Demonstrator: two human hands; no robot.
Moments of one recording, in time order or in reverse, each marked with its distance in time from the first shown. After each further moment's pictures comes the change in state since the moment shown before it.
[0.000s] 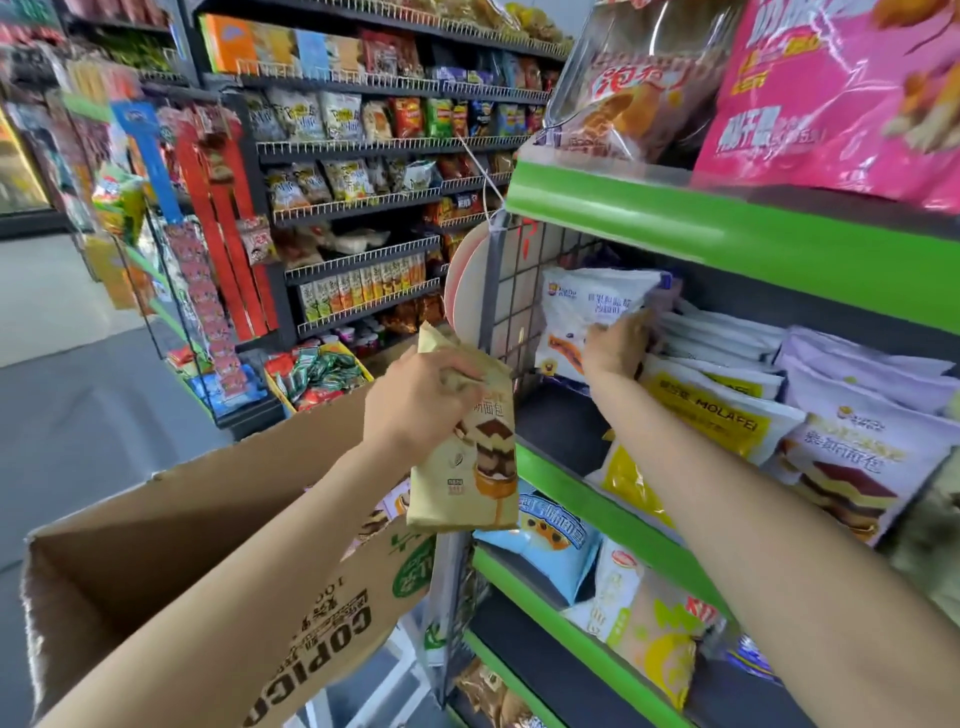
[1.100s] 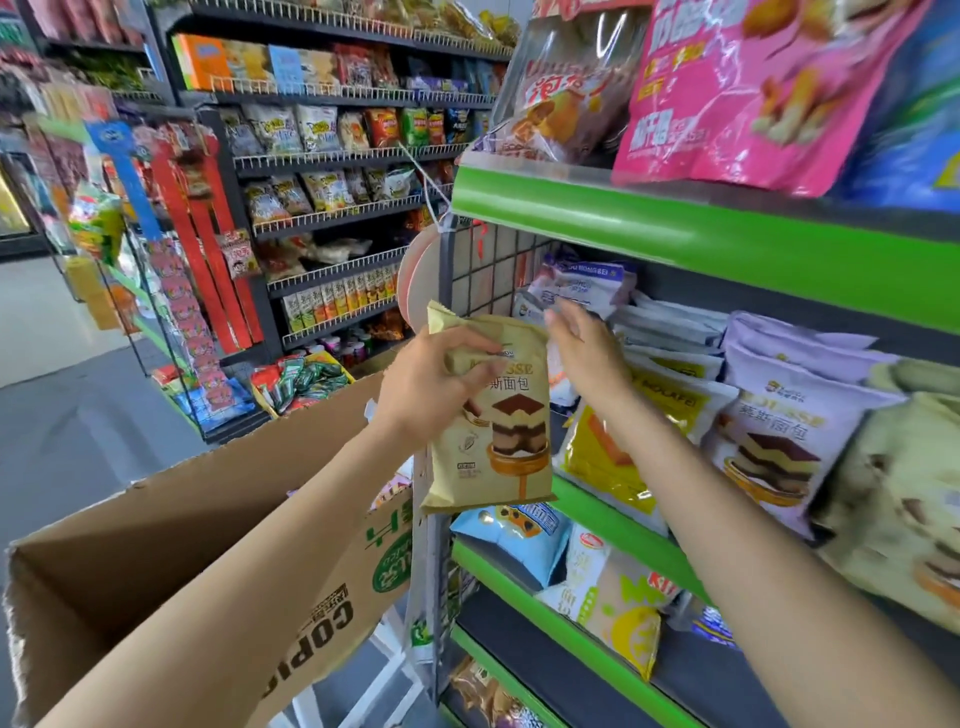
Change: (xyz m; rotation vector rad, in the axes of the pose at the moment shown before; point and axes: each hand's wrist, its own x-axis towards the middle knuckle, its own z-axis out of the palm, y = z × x) left_hand -0.009 0.051 0.011 -0.257 -0.032 0.157; right_hand -0.049 0.001 -0.077 0.079 -0.393 -0.372
